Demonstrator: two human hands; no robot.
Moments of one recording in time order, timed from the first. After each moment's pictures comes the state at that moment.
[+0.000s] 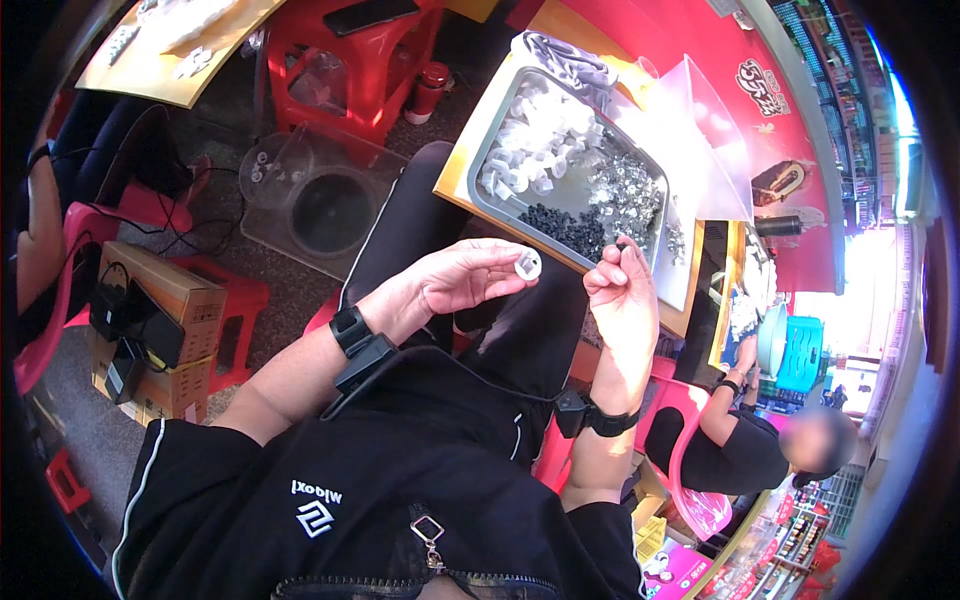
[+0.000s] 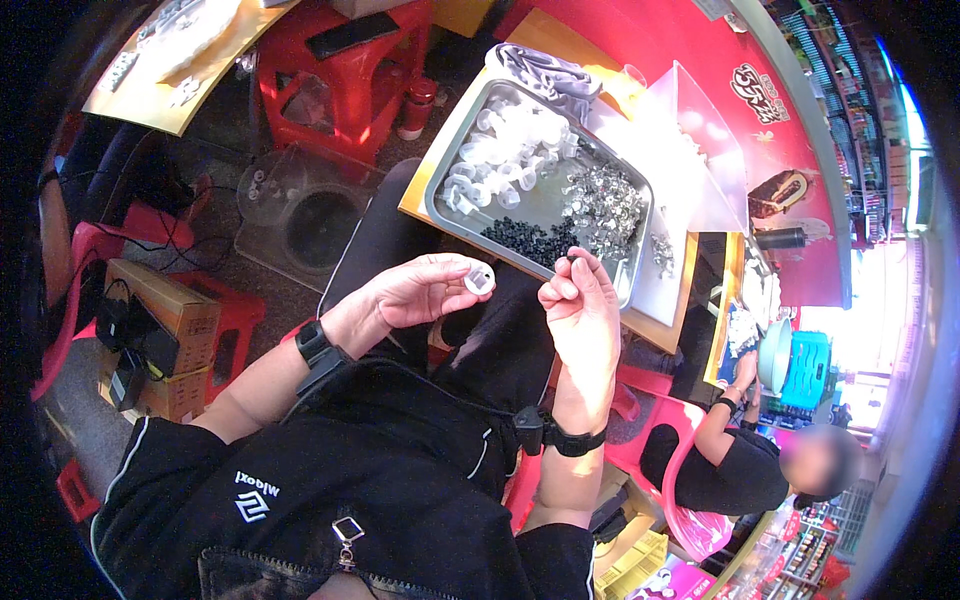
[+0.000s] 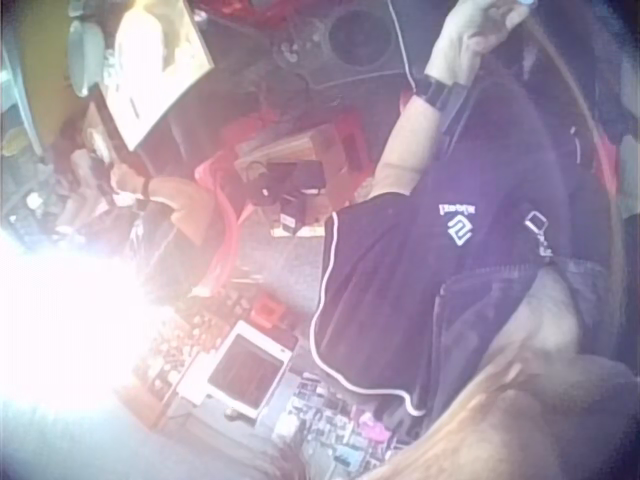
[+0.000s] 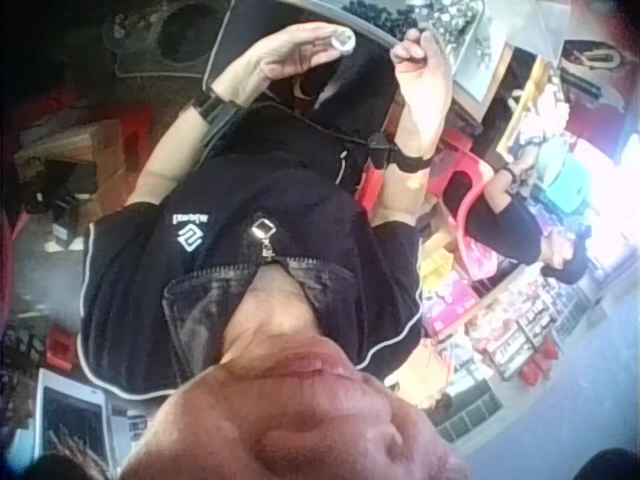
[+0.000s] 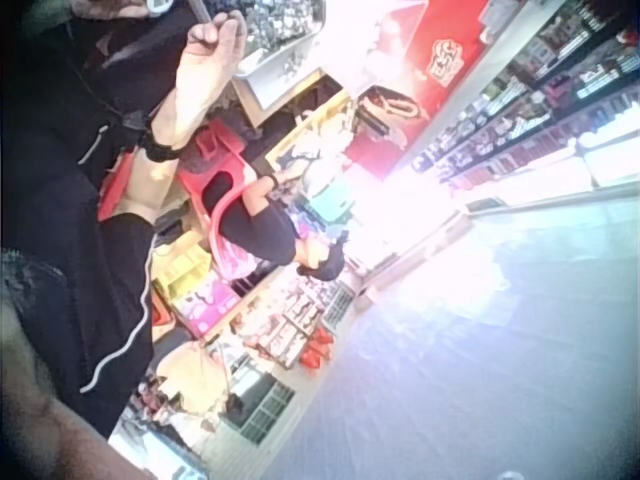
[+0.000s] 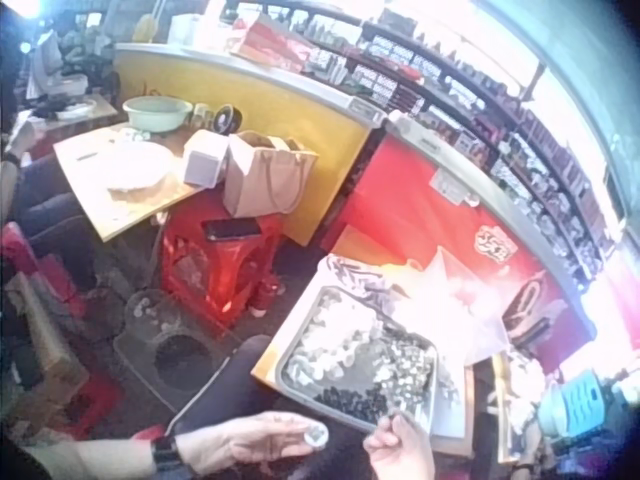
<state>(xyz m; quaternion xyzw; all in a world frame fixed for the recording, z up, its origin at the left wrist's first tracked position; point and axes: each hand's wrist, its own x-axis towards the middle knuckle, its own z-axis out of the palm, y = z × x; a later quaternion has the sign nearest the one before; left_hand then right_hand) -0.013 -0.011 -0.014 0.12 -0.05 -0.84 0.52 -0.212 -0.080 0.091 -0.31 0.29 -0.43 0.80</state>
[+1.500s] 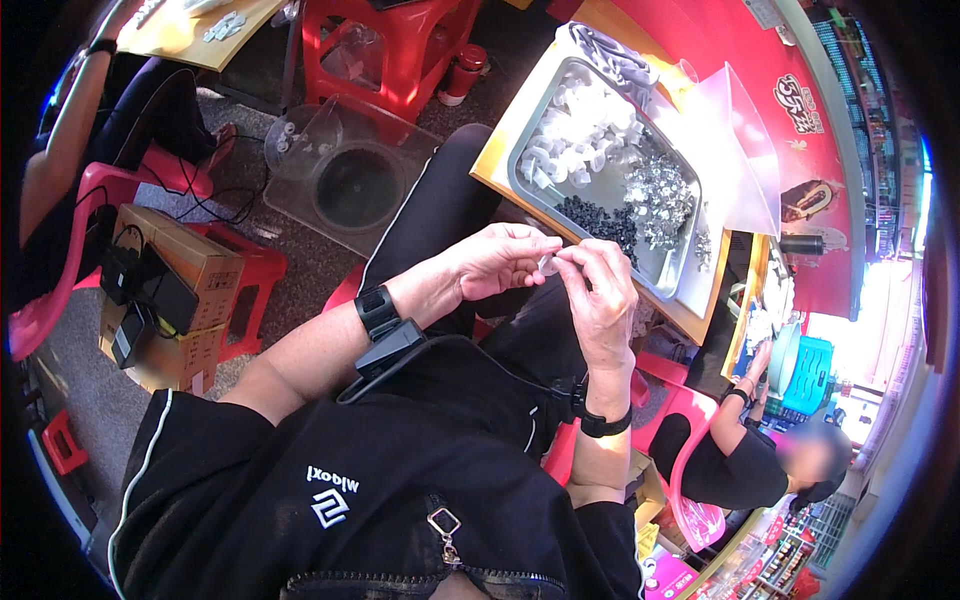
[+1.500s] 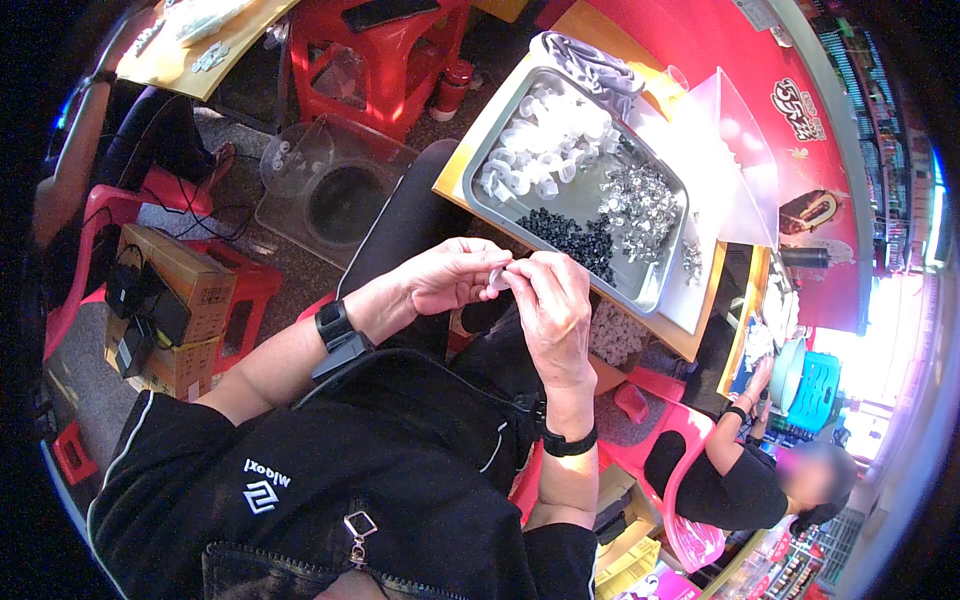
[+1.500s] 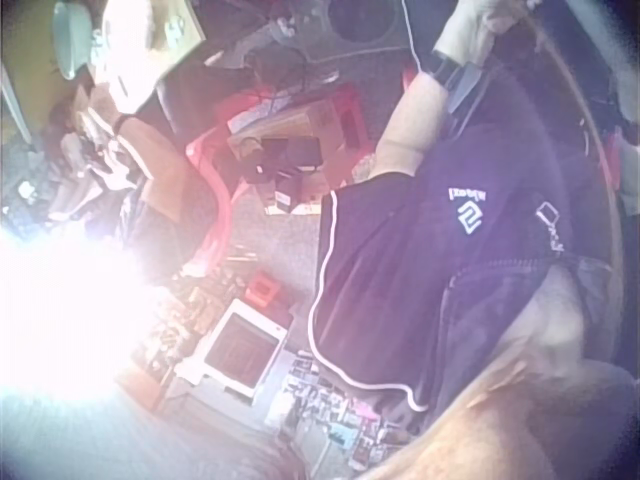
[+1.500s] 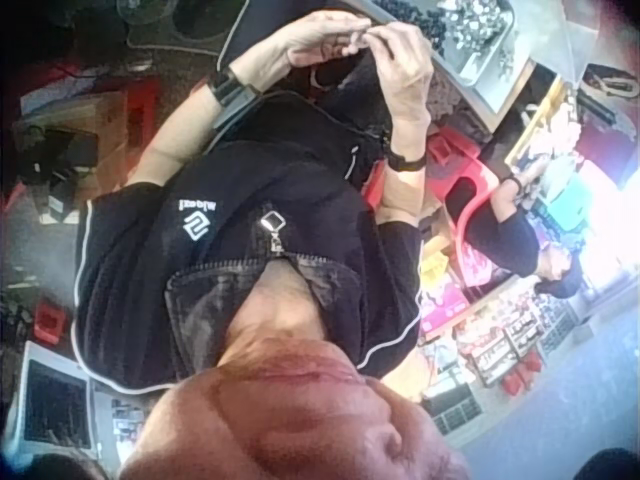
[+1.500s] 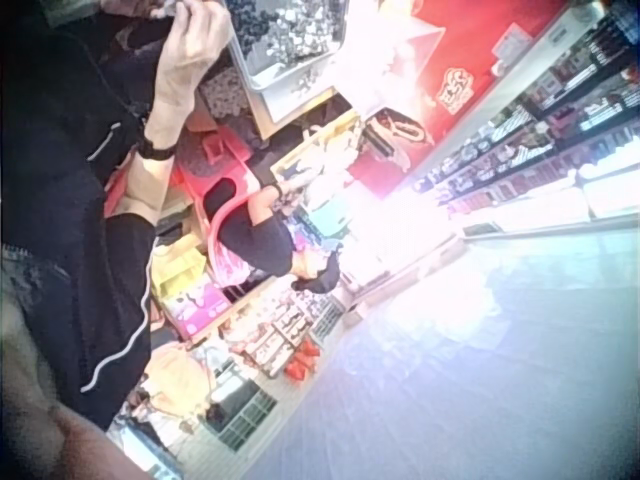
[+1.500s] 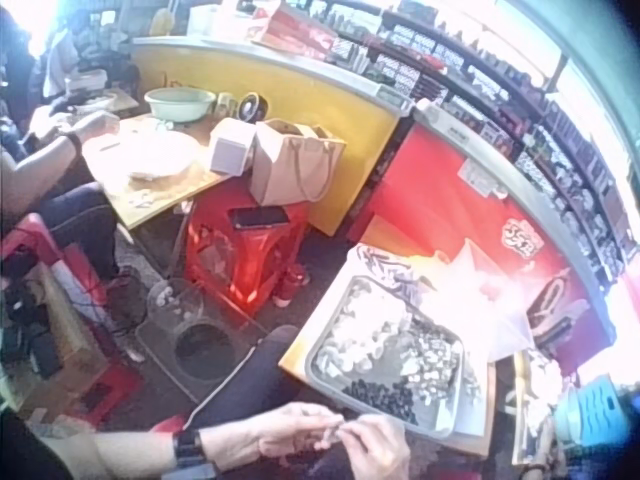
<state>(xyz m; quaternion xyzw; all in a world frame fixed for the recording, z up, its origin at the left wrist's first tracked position) -0.017 -0.011 -0.022 0.18 -0.09 -0.83 0.52 -0.162 -0.045 0.082 -0.91 0.31 -0.26 0.12</state>
